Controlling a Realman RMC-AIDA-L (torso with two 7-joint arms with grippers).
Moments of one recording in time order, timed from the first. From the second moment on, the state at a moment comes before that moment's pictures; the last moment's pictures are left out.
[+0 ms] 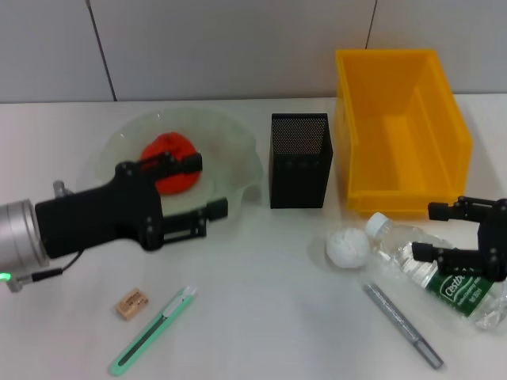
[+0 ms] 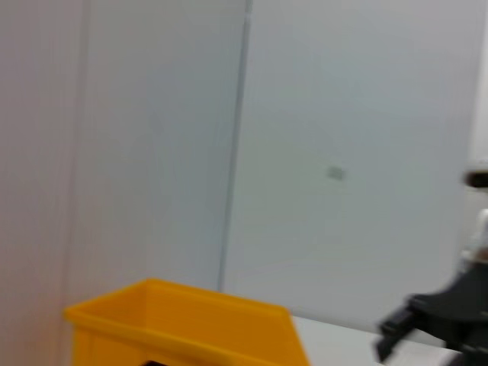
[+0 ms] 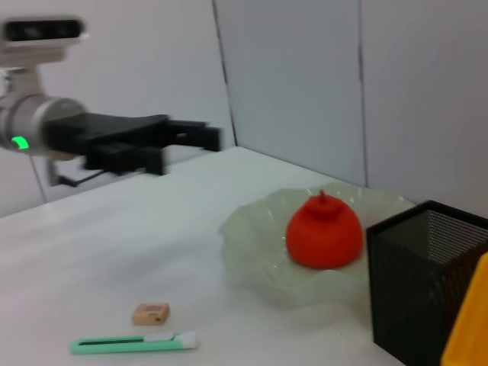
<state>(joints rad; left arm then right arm) -0.39 -2.06 1.02 0.74 1.52 1.53 -1.22 0.27 2.06 2.33 1.06 1.24 -1.62 1.50</state>
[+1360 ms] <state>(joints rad) -0.33 -2.07 1.07 0.71 1.54 1.64 -1.17 0.61 2.02 2.05 1.46 0.69 -1.72 2.42</state>
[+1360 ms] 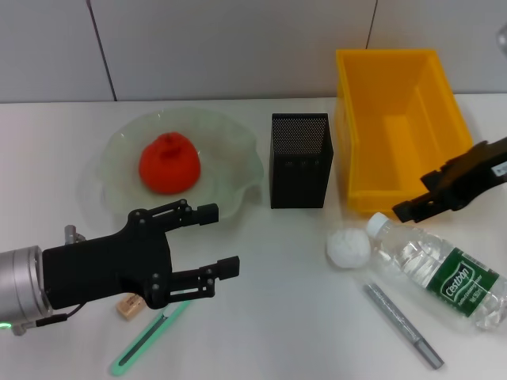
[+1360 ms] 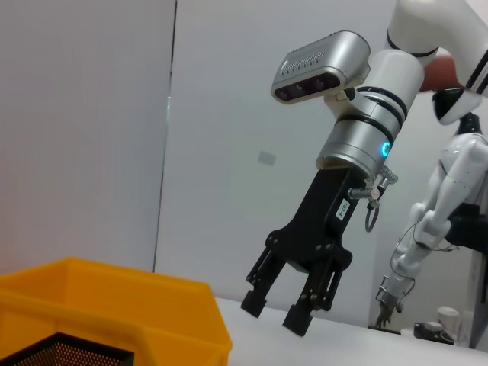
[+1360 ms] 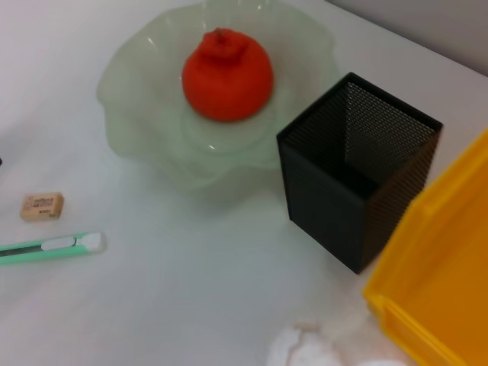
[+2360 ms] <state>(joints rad) -0.32 -2.07 1.07 0.69 1.54 1.65 -1.15 0.71 2.05 1.74 1.16 0.61 -1.41 2.42</state>
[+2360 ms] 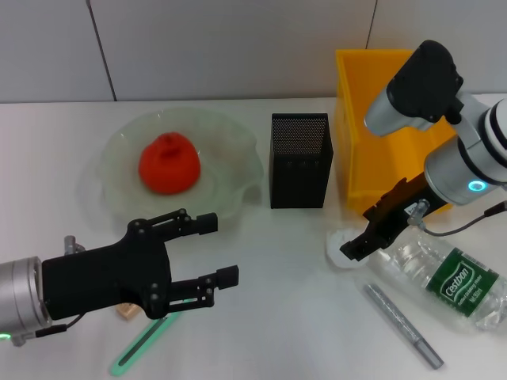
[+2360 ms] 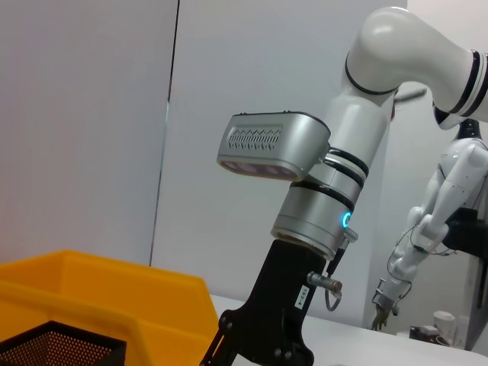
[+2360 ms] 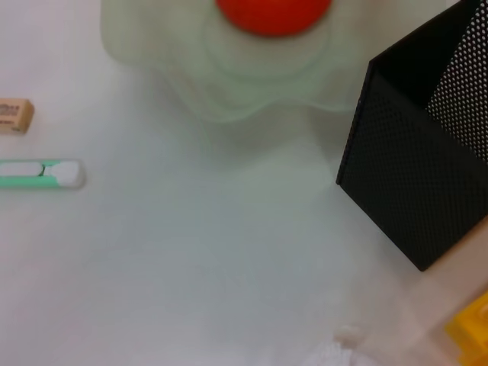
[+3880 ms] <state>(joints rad) -0.32 -2.07 1.06 0.69 1.54 1.64 -1.15 0.78 2.07 1.70 0.98 0.62 -1.30 2.41</state>
